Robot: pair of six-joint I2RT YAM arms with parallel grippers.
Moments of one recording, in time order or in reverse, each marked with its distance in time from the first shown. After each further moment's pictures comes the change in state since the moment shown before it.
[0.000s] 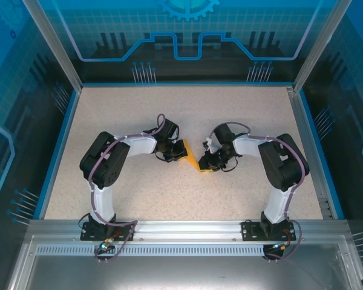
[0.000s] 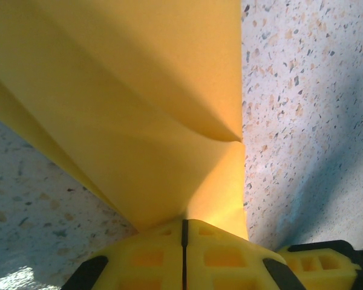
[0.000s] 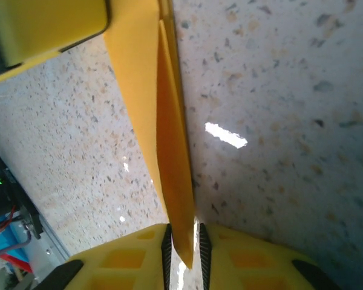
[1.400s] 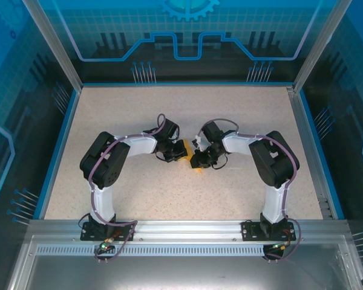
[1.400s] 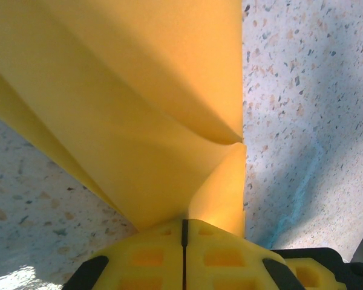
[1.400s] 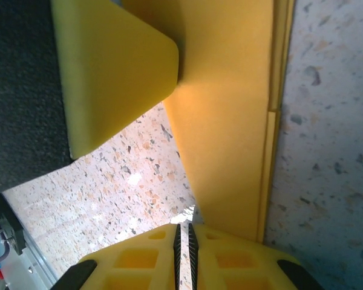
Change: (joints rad) left arm -0.002 0.000 0.003 -0.007 -0.008 0.000; right arm 0.093 0.107 0.117 0.022 0.039 0.000
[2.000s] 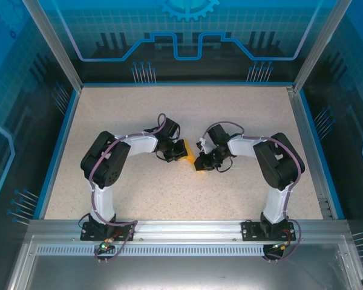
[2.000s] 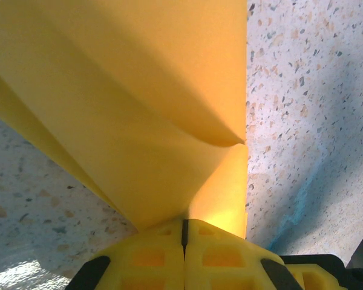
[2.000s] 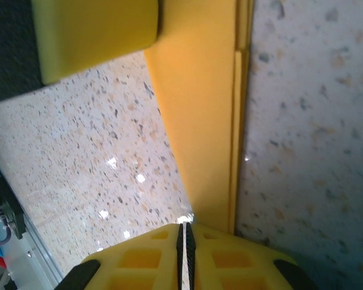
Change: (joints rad) left arm -0.002 0.011 0.030 -0.044 -0.008 -0.003; right arm -0.038 -0.053 -0.093 0.026 -0.035 -0.050
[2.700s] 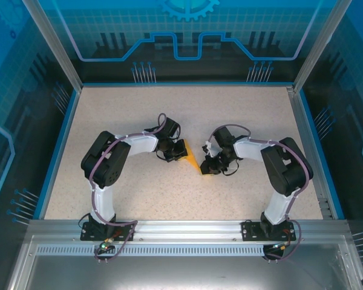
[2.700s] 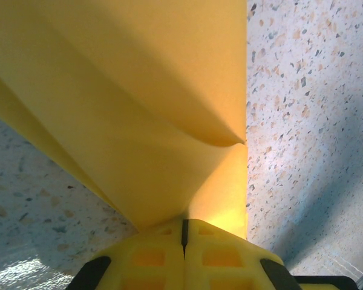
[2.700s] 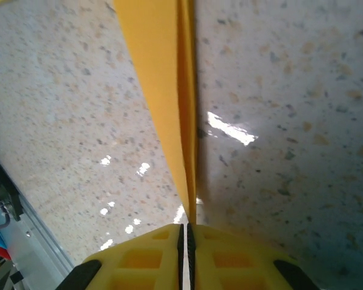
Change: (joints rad) left arm -0.001 0.003 0.008 -0.013 -0.002 0.000; right arm -0.028 -0.101 -0.068 -0.071 0.009 0.001
